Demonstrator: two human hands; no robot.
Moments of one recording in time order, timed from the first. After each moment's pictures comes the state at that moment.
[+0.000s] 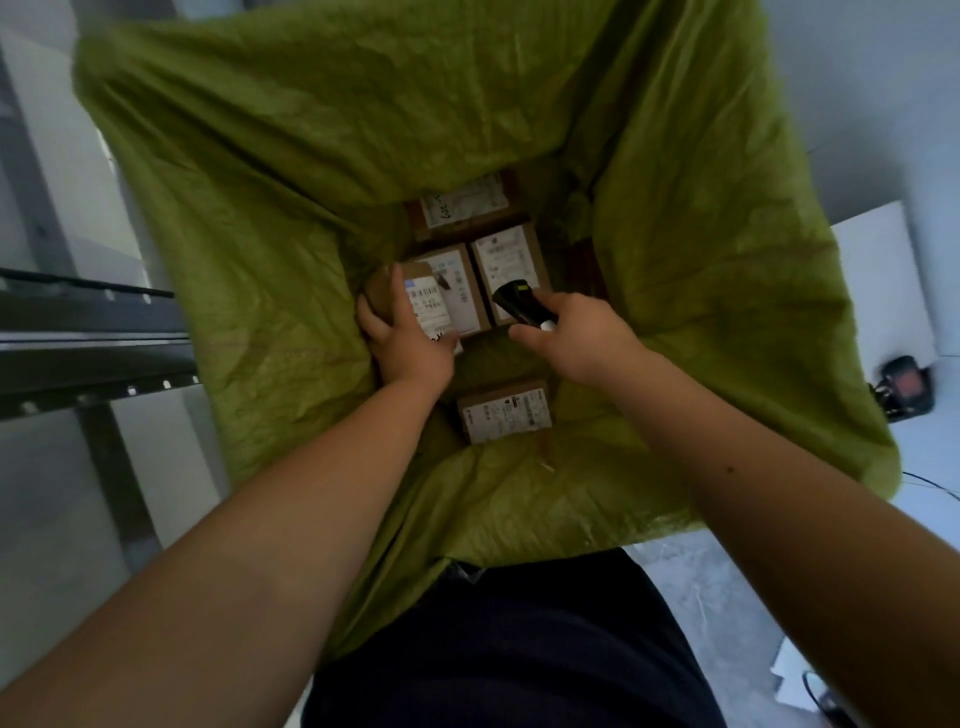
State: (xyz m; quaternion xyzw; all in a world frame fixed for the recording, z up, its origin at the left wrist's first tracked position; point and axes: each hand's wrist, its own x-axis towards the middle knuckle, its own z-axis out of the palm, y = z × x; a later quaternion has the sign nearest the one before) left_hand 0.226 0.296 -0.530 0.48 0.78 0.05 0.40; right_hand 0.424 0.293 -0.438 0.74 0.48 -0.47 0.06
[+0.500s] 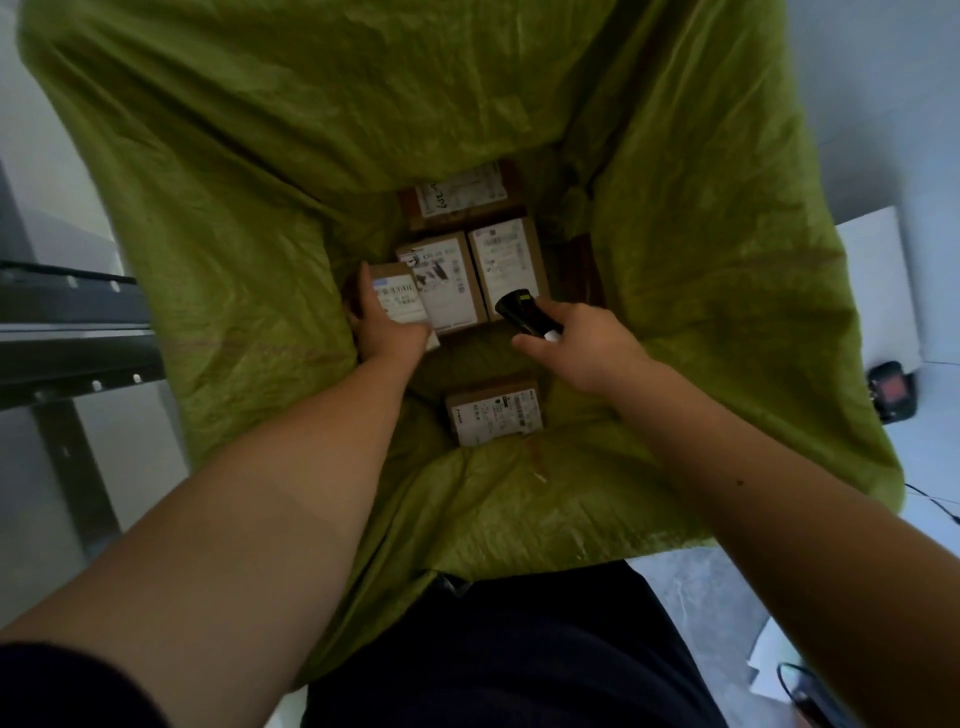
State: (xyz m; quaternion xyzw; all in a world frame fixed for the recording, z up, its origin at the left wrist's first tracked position) left_hand 0.220 0.325 -0.567 0.31 0.81 0.13 0.48; right_hand 0.439 0.289 -0.449 0.73 0.49 -0.47 0.09
